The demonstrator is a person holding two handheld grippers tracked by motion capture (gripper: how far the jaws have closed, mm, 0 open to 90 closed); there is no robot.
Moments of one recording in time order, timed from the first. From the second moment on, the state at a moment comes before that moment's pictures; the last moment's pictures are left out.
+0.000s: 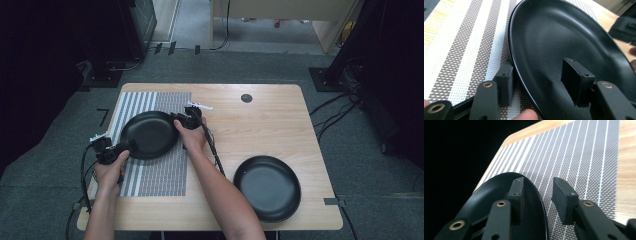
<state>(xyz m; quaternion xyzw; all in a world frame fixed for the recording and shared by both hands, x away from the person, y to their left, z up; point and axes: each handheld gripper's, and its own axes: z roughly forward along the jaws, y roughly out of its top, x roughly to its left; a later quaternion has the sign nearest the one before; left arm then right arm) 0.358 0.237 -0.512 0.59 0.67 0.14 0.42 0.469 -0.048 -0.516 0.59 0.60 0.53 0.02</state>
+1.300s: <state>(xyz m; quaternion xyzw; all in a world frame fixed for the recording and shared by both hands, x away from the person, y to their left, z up) 0.315 0.219 -0.478 0.64 0.64 0.18 0.38 0.375 -0.165 -0.443 0.53 0.67 0.51 0.09</state>
